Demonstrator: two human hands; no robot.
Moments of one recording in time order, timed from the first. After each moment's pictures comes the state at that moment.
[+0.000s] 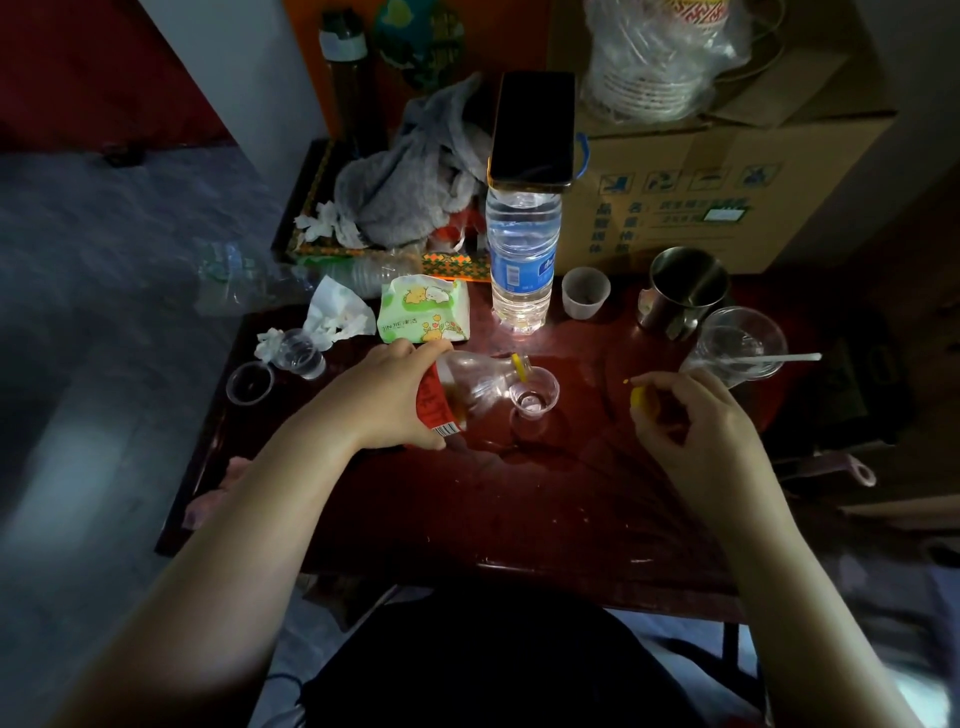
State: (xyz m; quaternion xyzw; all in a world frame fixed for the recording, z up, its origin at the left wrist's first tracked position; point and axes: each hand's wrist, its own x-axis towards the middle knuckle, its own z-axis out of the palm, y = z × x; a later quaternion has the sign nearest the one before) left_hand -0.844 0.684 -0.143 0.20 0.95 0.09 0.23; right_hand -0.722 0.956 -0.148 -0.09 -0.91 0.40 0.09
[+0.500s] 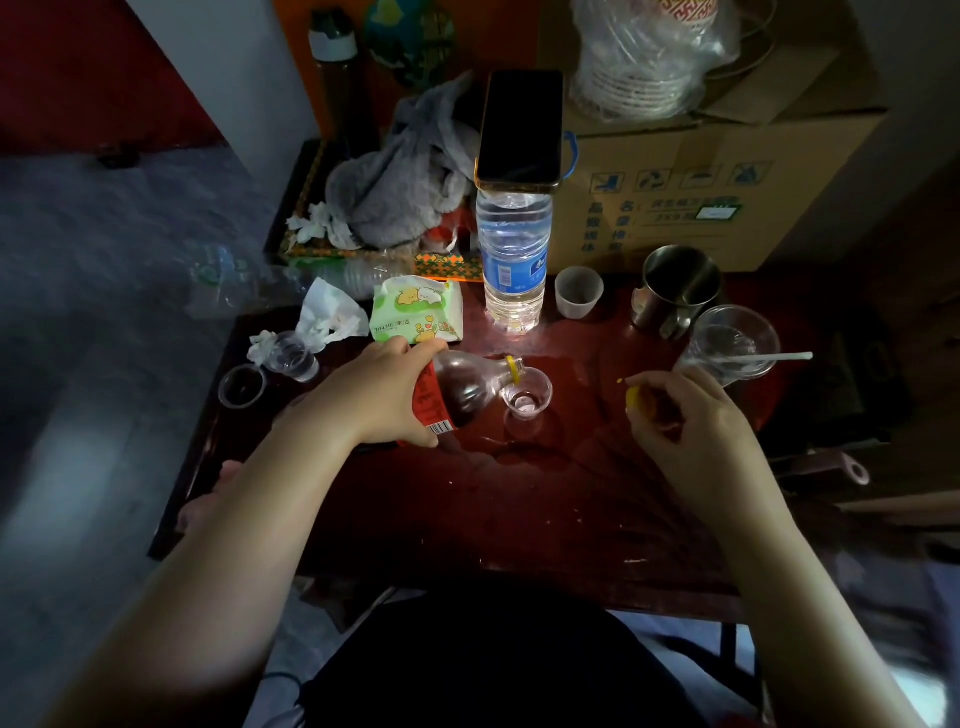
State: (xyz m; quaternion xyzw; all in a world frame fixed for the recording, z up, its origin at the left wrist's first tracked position) left_hand -0.851 0.692 -0.143 0.20 0.95 0.04 0.24; right_hand -0.724 0.965 -0.151 -0.09 -0.91 0.39 0.08
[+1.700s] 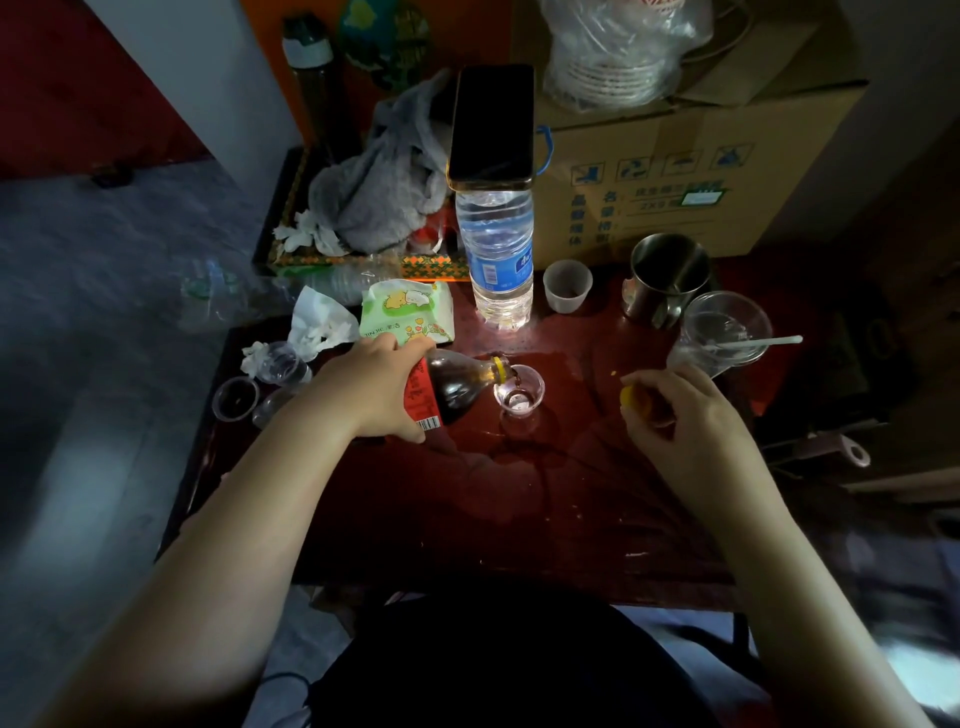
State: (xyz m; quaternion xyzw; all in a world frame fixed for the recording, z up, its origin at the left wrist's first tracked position) left_hand -0.861 0.702 -0.140 0.21 0.95 -0.04 0.23; right_hand -0.721 0.973 -0.161 -0.09 -0.92 0.38 0.08
